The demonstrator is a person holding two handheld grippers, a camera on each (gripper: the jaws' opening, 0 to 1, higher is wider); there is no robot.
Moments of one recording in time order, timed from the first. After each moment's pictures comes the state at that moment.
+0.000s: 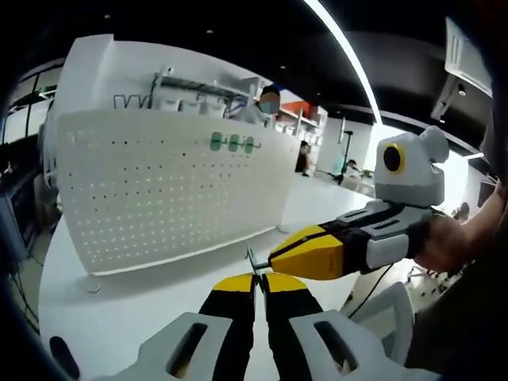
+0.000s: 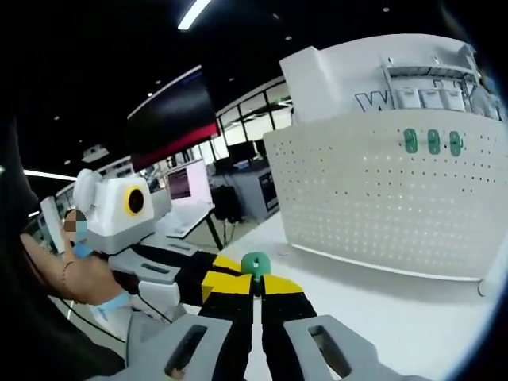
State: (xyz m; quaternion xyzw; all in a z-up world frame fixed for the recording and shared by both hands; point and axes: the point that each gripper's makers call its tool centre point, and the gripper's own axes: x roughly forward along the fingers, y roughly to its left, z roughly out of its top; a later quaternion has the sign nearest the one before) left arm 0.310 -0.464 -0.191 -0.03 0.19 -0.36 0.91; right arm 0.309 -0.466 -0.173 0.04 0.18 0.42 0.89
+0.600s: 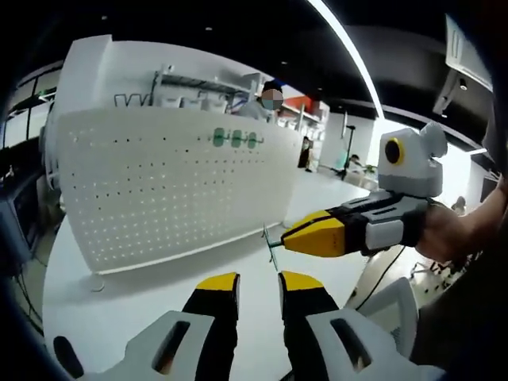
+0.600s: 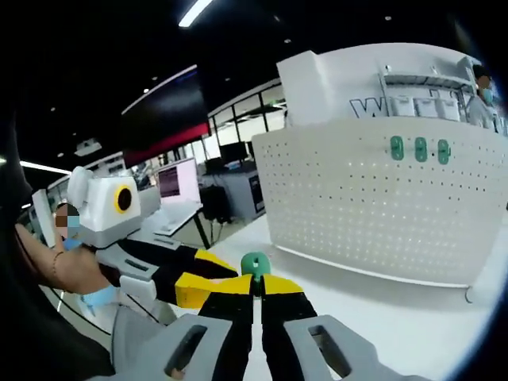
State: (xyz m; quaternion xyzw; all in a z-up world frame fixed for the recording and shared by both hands) left arm 0.312 -0.458 -0.193 -0.02 0.19 -0.35 0.92; right arm 0.321 -0.490 -0.174 0.02 0.17 0.40 0.90
